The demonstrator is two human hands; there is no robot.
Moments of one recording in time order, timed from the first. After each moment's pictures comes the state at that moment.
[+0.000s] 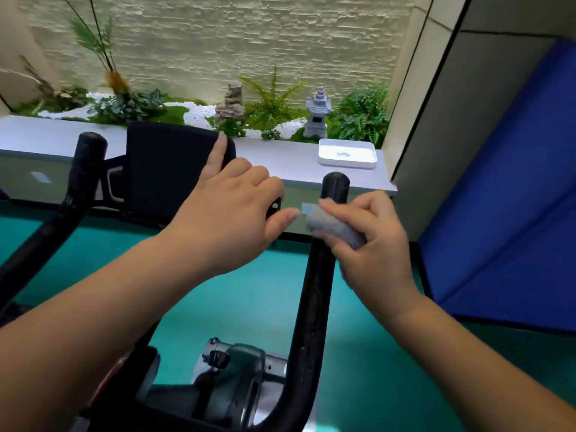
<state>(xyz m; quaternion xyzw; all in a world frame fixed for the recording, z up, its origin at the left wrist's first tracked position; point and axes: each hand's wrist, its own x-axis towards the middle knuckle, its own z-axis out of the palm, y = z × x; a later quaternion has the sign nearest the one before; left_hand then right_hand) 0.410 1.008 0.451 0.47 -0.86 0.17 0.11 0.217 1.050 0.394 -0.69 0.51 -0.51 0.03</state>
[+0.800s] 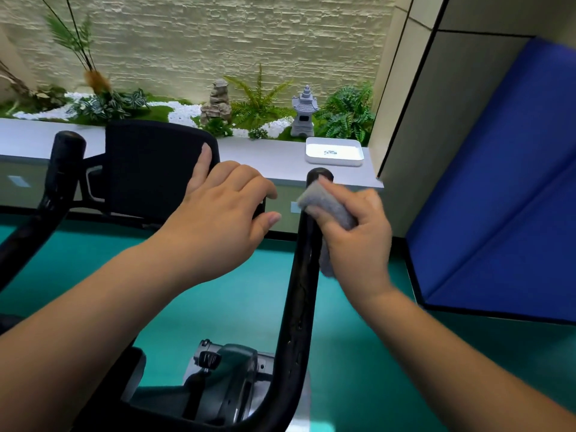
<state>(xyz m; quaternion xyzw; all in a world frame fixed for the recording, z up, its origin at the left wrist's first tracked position) 0.409 1.012 0.440 0.44 -0.88 0.11 0.16 0.232 1.048 0.398 -0.53 0.54 -0.63 0.17</state>
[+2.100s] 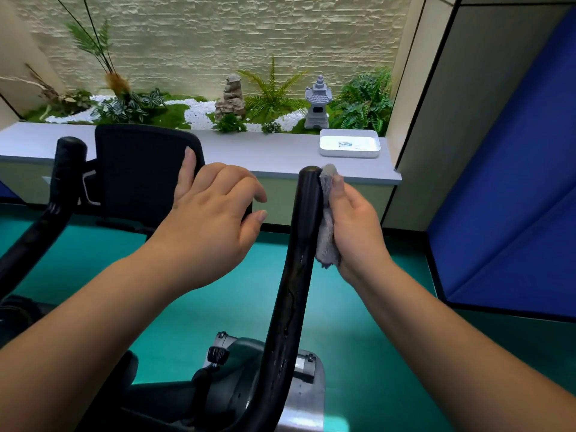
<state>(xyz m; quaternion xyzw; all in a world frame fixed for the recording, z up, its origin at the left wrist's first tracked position) 0.401 1.015 0.437 0.47 -0.86 0.11 0.16 0.215 1.023 0.398 -0.39 0.50 -0.60 0.49</state>
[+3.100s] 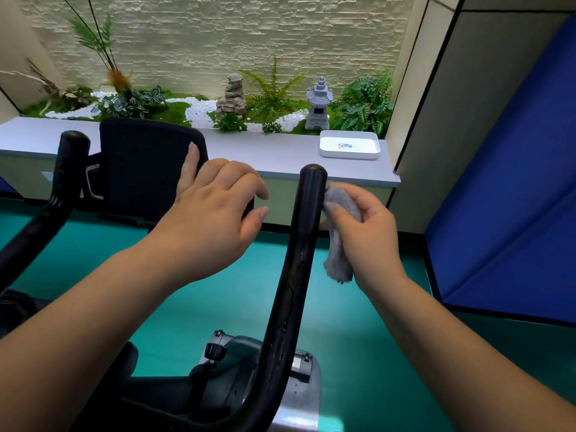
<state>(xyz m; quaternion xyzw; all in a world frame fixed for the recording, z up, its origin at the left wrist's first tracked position) 0.403 1.014 0.437 0.47 -0.86 0.11 0.17 0.201 1.038 0.394 -0.43 0.52 -0.61 0.41</state>
